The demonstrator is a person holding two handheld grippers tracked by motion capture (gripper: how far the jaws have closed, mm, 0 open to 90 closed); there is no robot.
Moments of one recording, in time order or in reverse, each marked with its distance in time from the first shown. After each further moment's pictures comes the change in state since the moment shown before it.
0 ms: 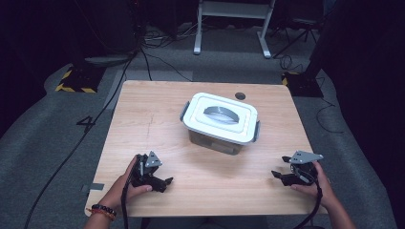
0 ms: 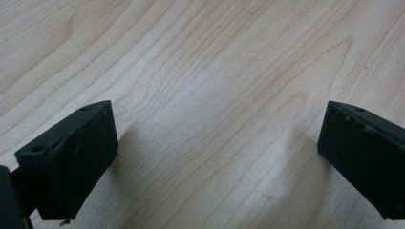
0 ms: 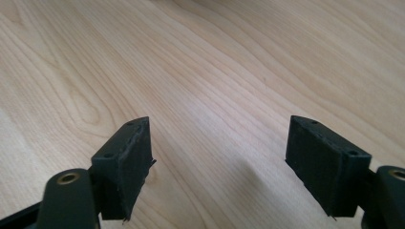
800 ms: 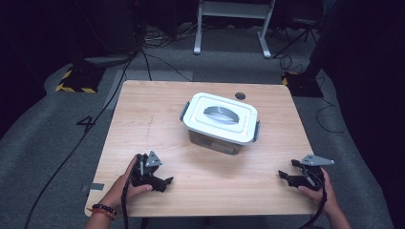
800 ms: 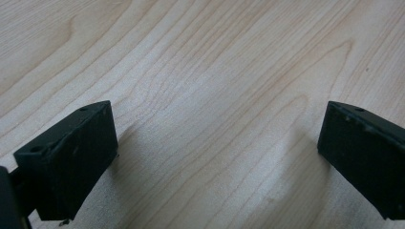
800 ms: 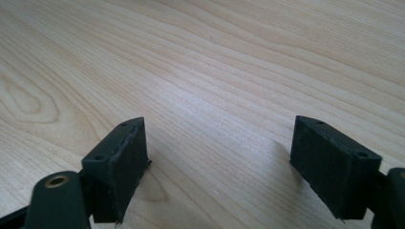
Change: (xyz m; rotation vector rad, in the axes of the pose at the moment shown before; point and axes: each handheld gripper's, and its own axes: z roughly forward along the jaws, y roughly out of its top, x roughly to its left) left arm 0.000 0.001 0.001 0.000 0.002 0.000; right arm -0.014 -0.036 -0.001 -0.046 -0.069 0.209
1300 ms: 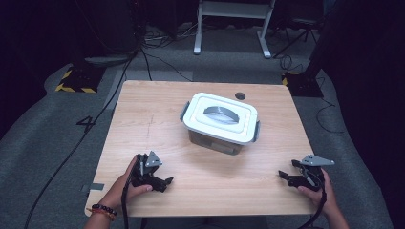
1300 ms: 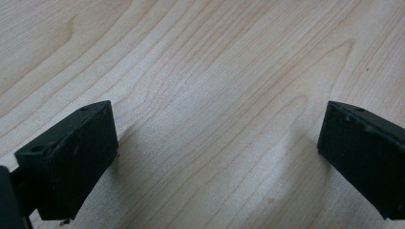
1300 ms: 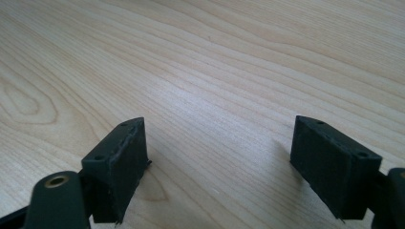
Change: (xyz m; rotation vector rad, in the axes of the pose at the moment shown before) left arm 0.000 0.000 0.000 0.000 0.003 0.003; right arm 0.001 0.000 0.000 0.000 -0.009 0.009
